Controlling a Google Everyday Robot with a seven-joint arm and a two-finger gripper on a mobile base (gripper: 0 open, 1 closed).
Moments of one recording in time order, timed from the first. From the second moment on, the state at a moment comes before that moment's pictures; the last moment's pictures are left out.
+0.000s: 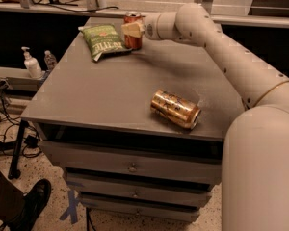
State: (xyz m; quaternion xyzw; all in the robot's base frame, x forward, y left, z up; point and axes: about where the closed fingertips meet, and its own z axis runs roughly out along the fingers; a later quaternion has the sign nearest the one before) arm 0.855 0.026 0.900 -0.30 0.74 0.25 0.55
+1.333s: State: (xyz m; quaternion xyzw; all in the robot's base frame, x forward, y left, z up) arm 0.822 -0.077 0.919 -0.29 0.75 0.19 0.56
